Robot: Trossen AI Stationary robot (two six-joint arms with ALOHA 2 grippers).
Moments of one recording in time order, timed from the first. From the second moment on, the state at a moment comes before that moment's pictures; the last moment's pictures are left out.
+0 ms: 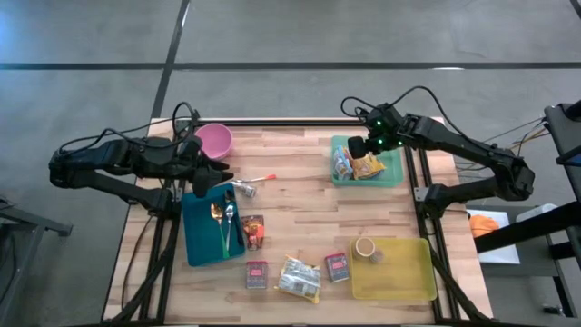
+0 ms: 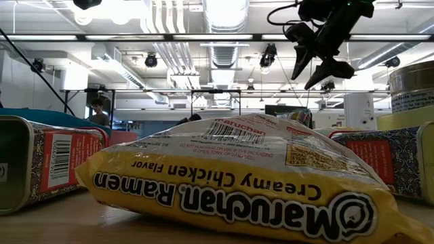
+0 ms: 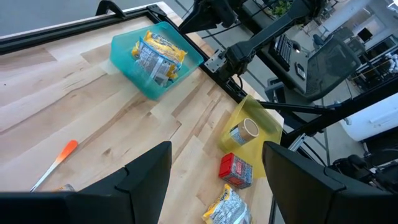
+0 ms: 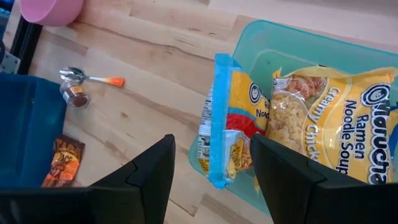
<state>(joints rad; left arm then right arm) -0.09 0.86 1.15 -0.75 -0.21 -0.78 -0.55 1.18 1.03 -0.77 -0.09 0.75</state>
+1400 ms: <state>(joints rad) -0.09 0.97 1.15 -0.99 -0.18 -0.82 0.02 1.57 1.53 -1.06 -0.29 0.16</state>
